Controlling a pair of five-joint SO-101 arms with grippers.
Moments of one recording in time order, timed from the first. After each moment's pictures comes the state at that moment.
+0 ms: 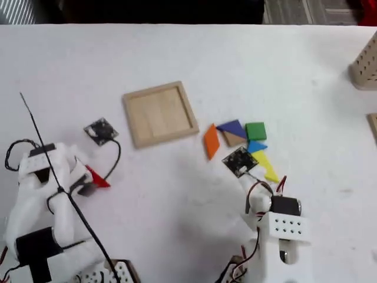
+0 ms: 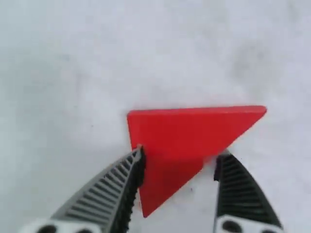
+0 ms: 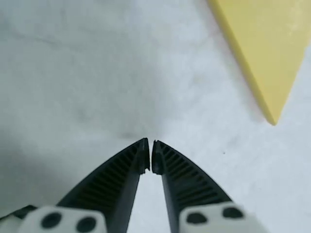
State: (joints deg) left arm -25.7 -10.4 52.3 50.2 -64.5; right arm 3.4 -58.6 79.0 63.5 45.6
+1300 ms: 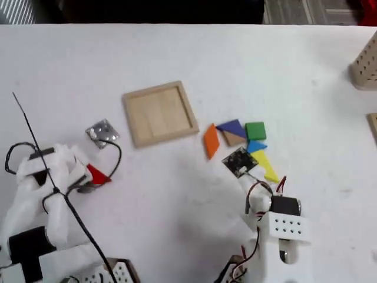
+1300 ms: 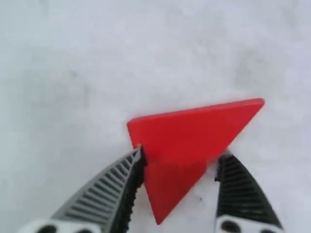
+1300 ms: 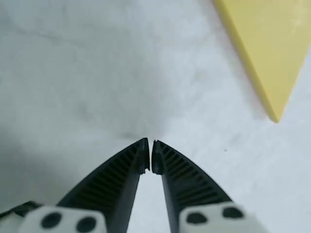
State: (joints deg) left arm -25.7 -4.1 50.4 43.7 -68.4; right arm 3.4 -58.6 79.0 63.9 45.7
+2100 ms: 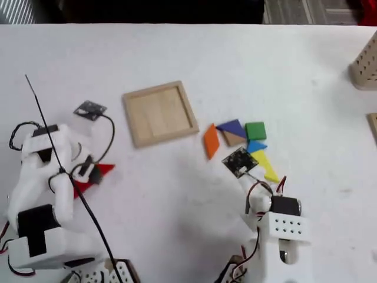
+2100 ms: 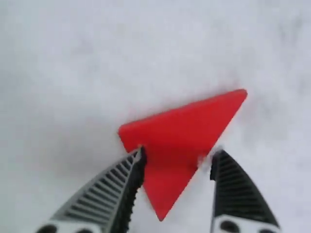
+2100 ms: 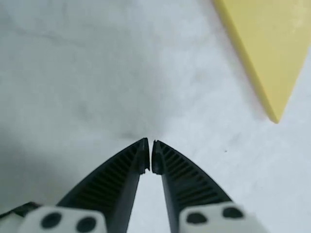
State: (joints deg) left arm -23.0 -1.1 38.6 61.2 -39.1; right arm 3.4 -58.6 79.0 63.9 45.8
